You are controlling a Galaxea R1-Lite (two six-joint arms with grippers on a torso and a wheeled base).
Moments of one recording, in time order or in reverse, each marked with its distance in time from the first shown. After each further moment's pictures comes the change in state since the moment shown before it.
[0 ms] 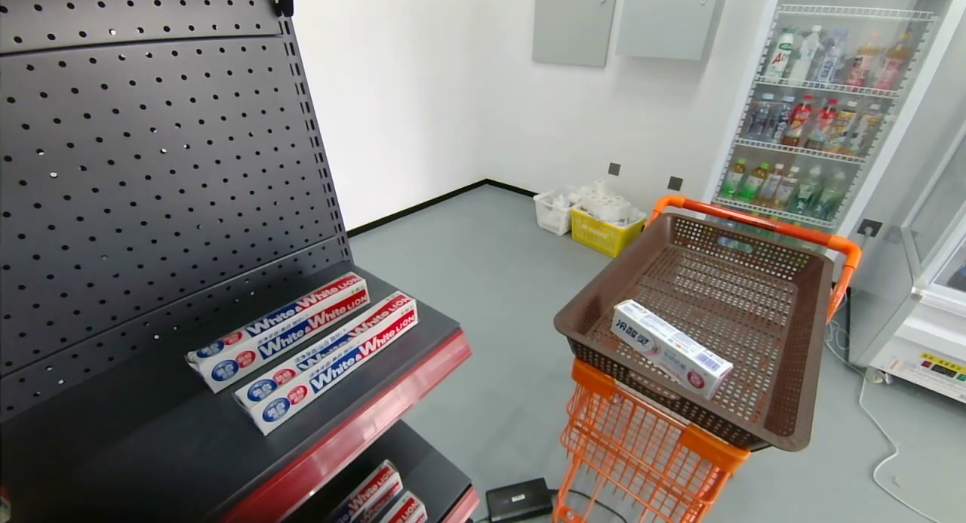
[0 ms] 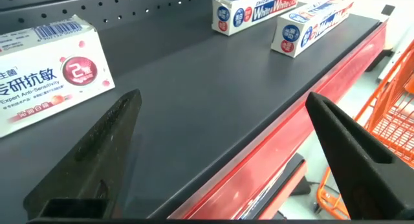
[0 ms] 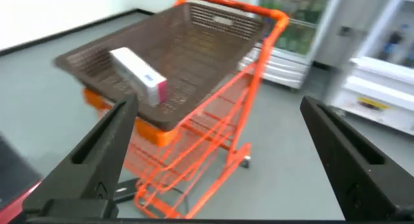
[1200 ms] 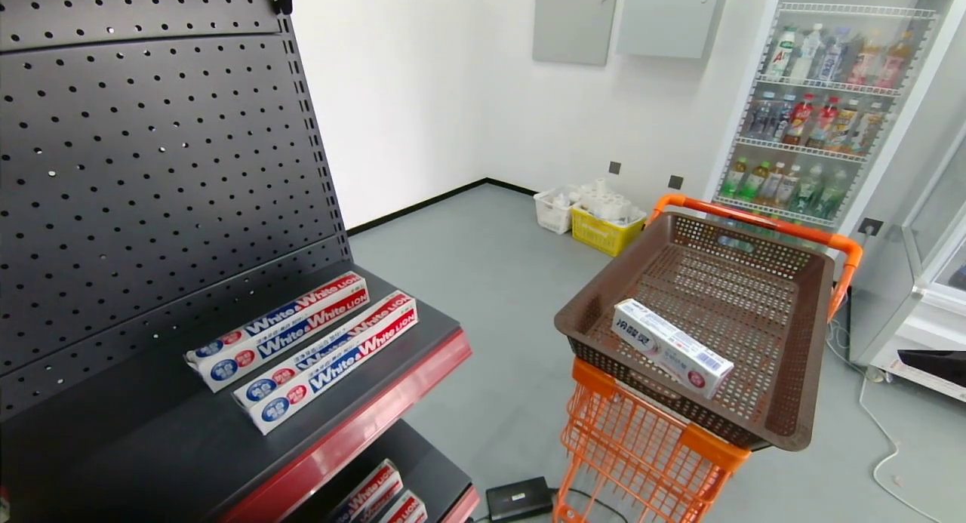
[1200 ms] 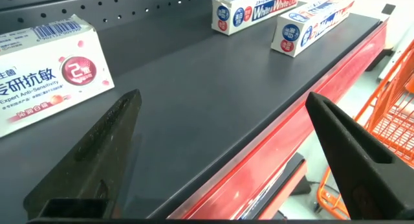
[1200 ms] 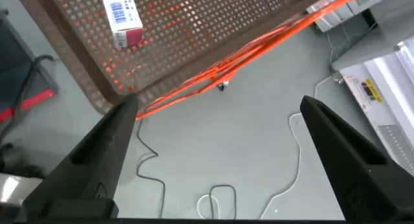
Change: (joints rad) left arm 0.000 0.000 0.000 0.000 0.000 0.000; right arm -0.253 1.073 -0.658 0.178 0.329 -0.539
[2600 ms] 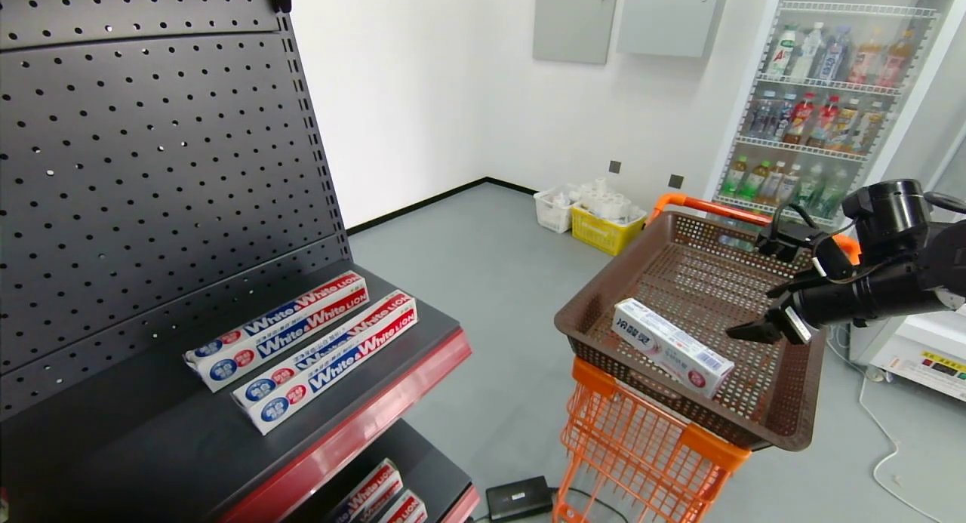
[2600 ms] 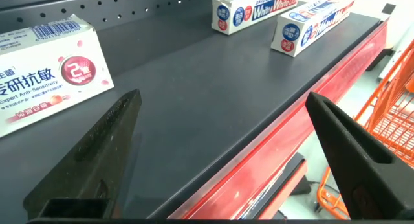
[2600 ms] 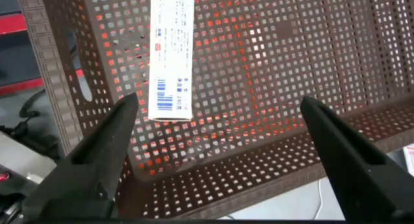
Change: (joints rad) left arm 0.000 0.000 0.000 0.000 0.000 0.000; right arm 0.264 0.576 -0.351 -0.050 0.030 -0.047
